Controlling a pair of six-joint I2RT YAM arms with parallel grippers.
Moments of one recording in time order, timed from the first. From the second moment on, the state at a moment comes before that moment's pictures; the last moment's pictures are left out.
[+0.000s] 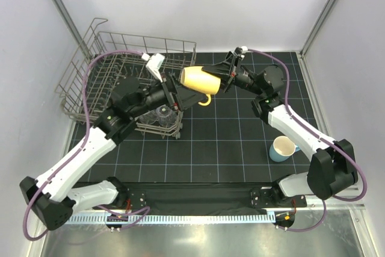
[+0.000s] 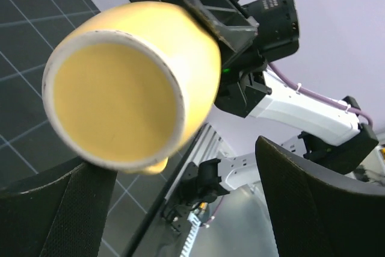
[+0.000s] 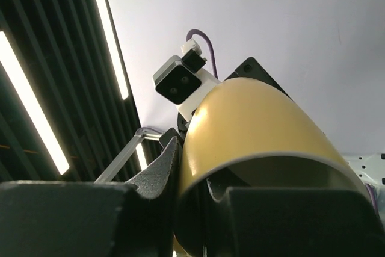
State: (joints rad) left arm -0.68 1.11 1.13 -0.01 0.40 -0.78; right arm 0.42 1.37 1.02 0.78 -0.80 2.03
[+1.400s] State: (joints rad) left arm -0.67 1.23 1.16 0.09 0.43 -0.76; right arm 0.43 1.41 1.01 1.02 -0.66 2.08
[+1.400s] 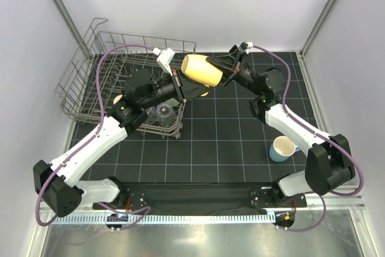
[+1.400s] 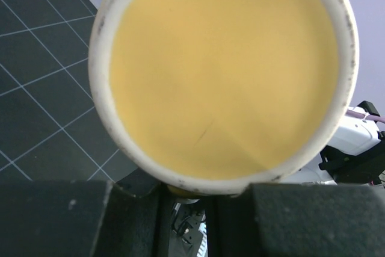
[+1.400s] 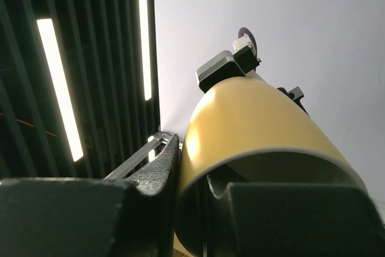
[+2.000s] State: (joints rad) left arm -0.68 1.19 1.13 0.09 0.42 -0.79; right arm 0.44 1.43 1.04 0.95 -0.78 2.04
